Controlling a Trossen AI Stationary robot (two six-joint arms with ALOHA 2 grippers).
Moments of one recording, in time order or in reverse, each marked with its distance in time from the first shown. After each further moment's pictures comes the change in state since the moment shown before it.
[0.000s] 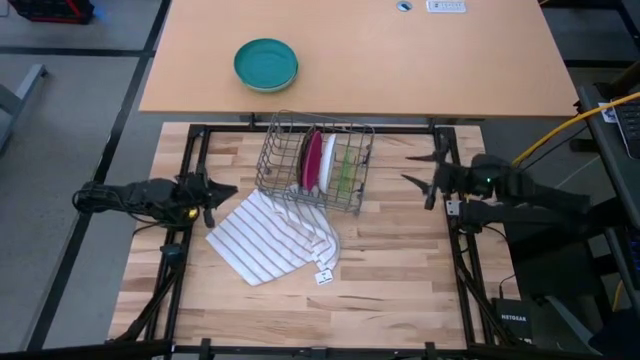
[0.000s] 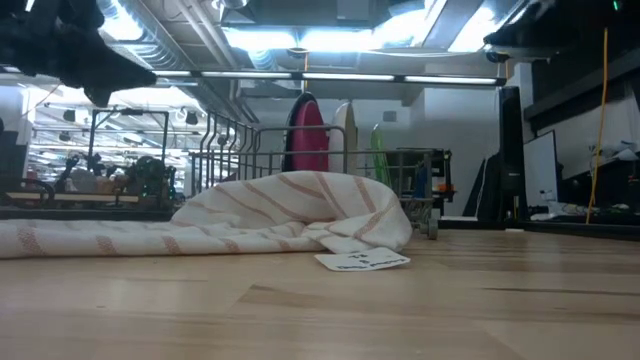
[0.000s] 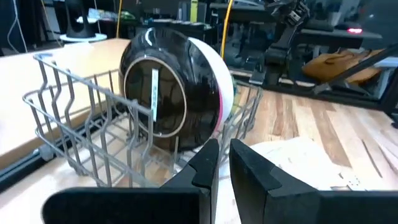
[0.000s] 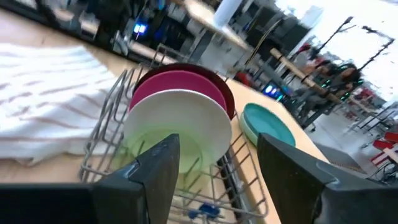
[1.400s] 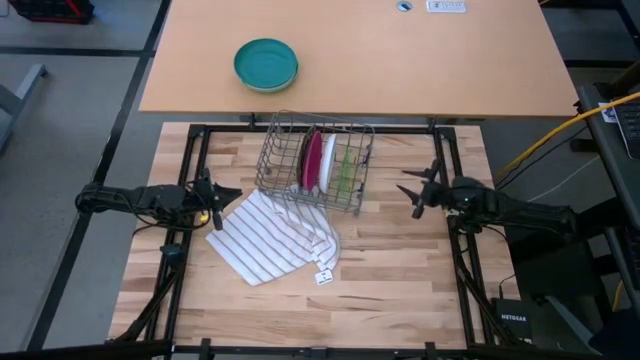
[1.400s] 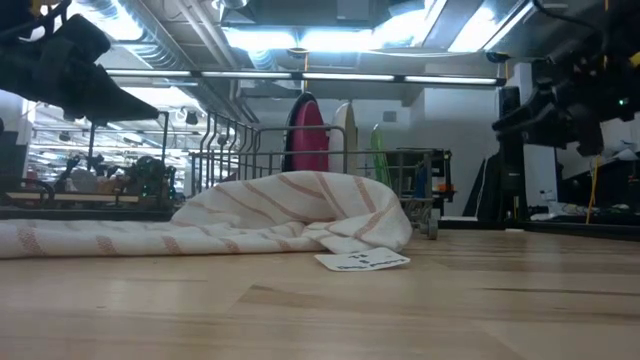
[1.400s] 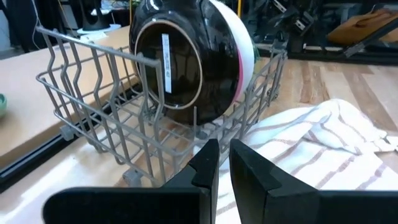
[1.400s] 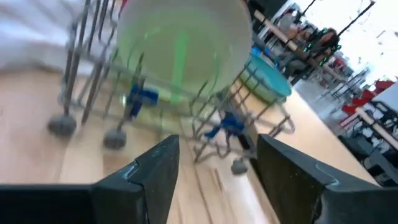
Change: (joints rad) left arm 0.000 0.000 -0.108 0.018 -0.063 0.061; right arm 0.000 -0.276 -0.462 0.129 0.159 0.000
